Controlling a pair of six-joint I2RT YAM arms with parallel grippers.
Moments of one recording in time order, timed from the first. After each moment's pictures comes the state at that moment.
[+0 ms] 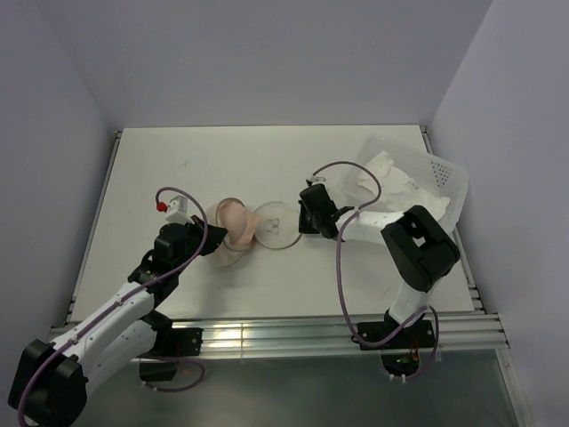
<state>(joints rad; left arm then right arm) -0.47 0.81 0.33 0.13 -0.04 -0.83 0.61 1.73 0.87 0.01 0.15 0.55</state>
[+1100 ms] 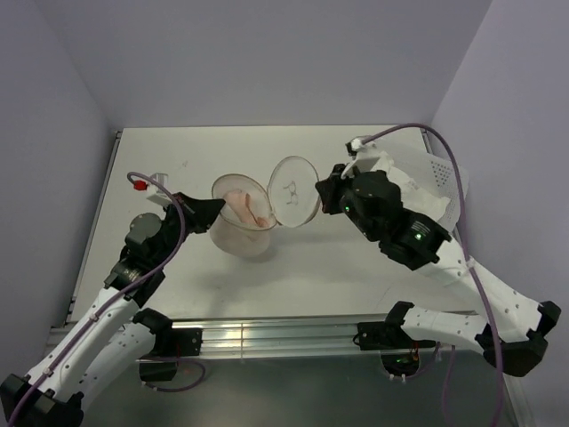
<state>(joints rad) -0.48 0.69 0.57 0.05 0.03 -0.80 0.83 1.05 1.18 -0.54 0.43 0.42</state>
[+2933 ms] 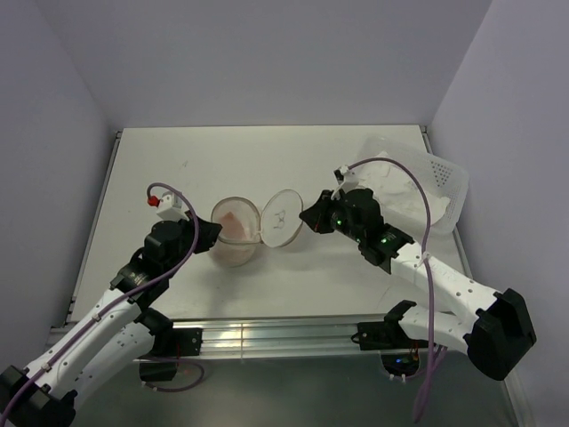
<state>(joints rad) -0.57 0.67 0.51 -0.19 -0.17 -0.77 0.62 1.05 0.70 -0.02 -0.08 0.60</state>
